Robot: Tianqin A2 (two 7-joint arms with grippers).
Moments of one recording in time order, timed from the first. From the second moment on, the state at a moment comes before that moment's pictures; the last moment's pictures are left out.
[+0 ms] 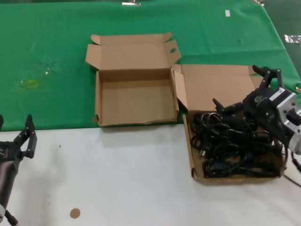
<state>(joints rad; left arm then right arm) 0.00 -0.30 1.60 -1.60 -1.80 0.00 0.00 0.17 0.66 -1.75 1.57 1.66 -0.17 0.09</state>
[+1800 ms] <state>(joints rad) 0.00 -0.30 1.60 -1.60 -1.80 0.00 0.00 0.79 0.79 -2.04 1.11 1.40 -1.04 -0.22</state>
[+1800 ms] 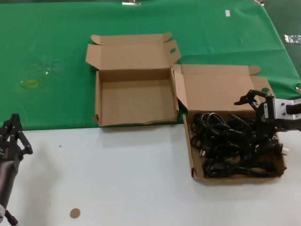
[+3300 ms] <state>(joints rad) 0.00 -0.30 1.60 -1.60 -1.80 0.00 0.00 0.79 0.81 -2.02 1.21 1.40 -1.08 -0.15</state>
